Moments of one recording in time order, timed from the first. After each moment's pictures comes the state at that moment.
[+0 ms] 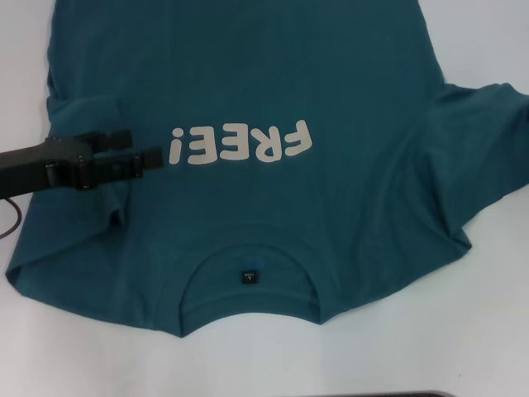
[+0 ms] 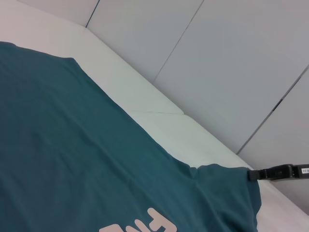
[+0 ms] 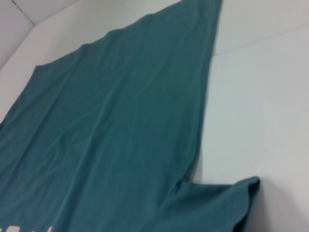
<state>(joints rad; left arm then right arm) -0.38 -2.12 -2.51 -0.86 -1.12 1.64 -1.76 0.41 1.95 2.67 0.73 -2.21 1.34 -1.15</state>
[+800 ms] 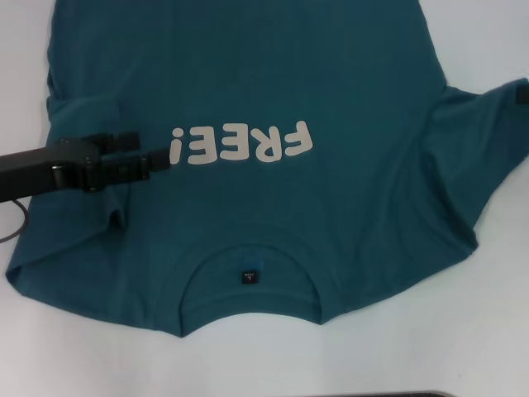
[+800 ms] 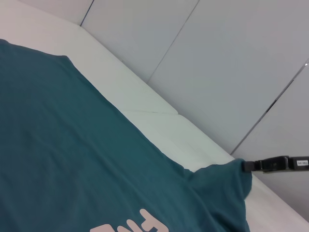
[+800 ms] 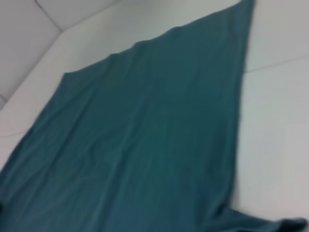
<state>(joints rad) -0.38 -2.13 -2.50 -0.85 -1.12 1.65 -1.76 0.44 1.96 2.69 0.75 -2.21 1.39 -1.16</state>
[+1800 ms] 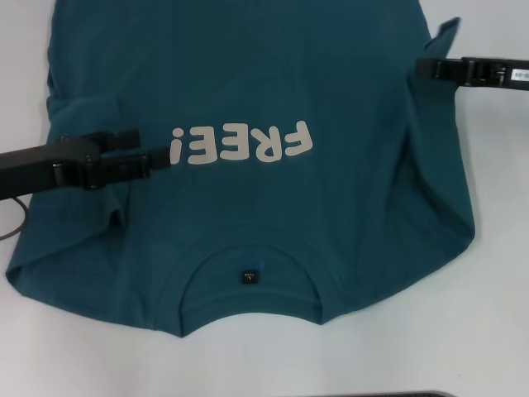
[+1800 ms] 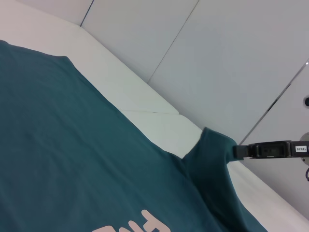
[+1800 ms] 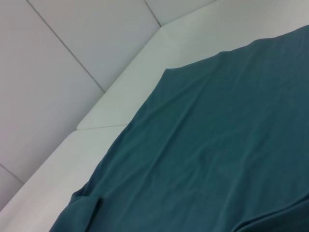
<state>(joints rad) -0.39 -2.13 -2.51 -0.85 -1.11 1.64 -1.76 0.56 2.04 2.62 0.73 -2.15 1.44 -1.21</state>
